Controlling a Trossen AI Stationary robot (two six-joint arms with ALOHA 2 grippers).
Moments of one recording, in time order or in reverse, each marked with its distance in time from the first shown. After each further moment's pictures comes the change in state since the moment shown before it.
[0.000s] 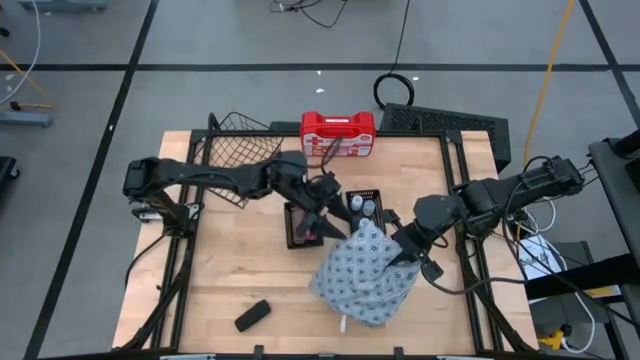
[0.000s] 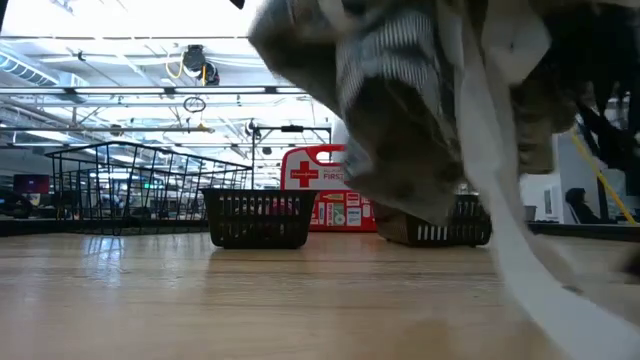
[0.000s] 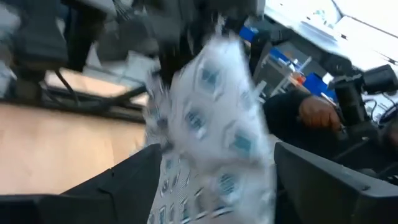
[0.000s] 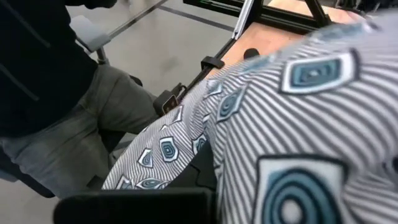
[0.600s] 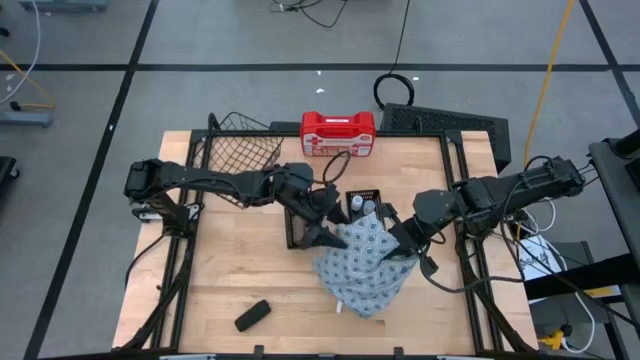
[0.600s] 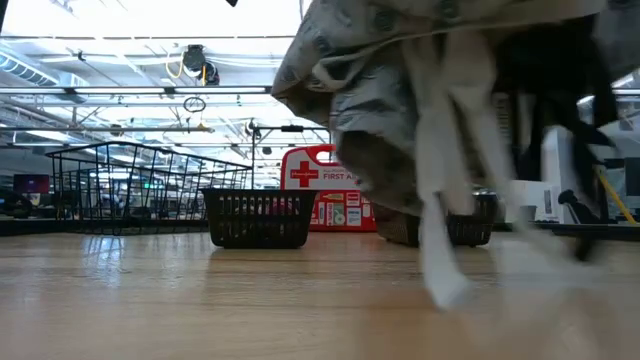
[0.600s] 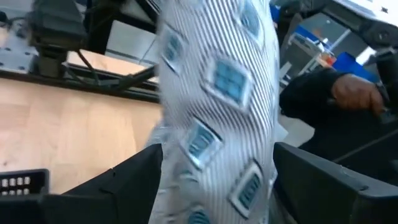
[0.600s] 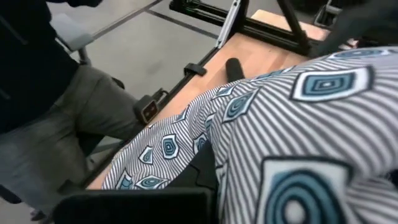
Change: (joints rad) left arm -0.041 0.005 0.000 -0.101 -0.106 0.090; right arm -0.027 0.000 0.000 0.029 0.031 -0.061
